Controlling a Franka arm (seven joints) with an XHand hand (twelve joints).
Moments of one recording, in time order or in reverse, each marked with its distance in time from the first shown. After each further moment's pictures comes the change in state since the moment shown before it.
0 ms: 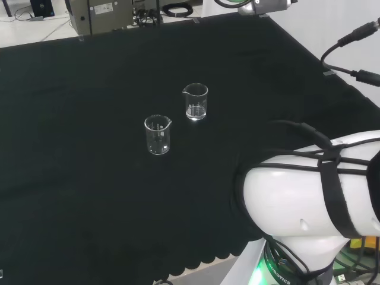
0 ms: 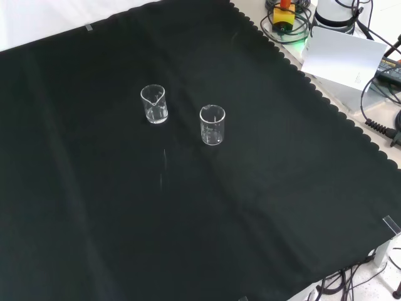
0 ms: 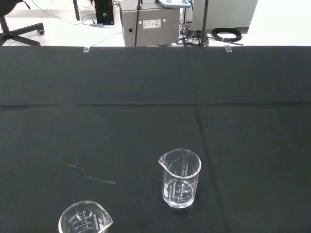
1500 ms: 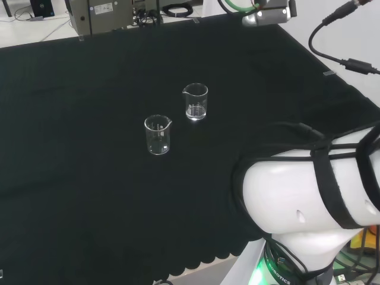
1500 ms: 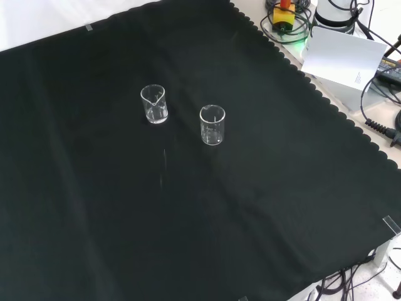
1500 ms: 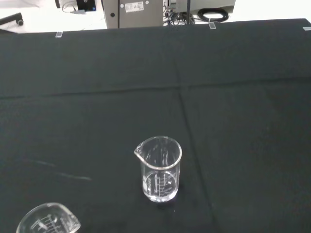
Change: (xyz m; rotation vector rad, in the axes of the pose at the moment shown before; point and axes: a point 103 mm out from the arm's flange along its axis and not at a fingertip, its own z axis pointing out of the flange) arm -0.038 0.044 0.051 0.036 0.036 0.058
